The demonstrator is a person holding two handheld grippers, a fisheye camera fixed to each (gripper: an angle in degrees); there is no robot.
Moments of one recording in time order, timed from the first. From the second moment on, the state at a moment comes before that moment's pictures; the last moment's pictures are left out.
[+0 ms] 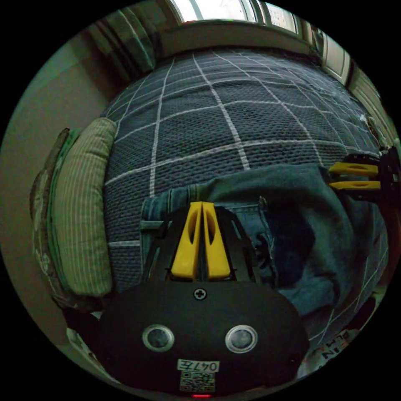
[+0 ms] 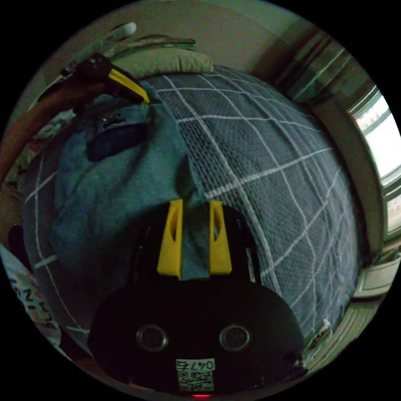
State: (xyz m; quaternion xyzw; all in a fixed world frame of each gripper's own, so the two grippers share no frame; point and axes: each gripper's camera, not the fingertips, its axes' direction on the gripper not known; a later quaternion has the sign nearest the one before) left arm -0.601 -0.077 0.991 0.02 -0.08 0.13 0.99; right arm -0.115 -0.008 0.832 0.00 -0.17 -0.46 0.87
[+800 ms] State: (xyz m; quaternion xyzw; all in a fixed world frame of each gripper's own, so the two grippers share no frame) left arm -0.498 0.006 1.022 0.07 -0.13 0.20 0.97; right arm 0.369 0.075 0.836 0.03 0.02 -0.14 0.99
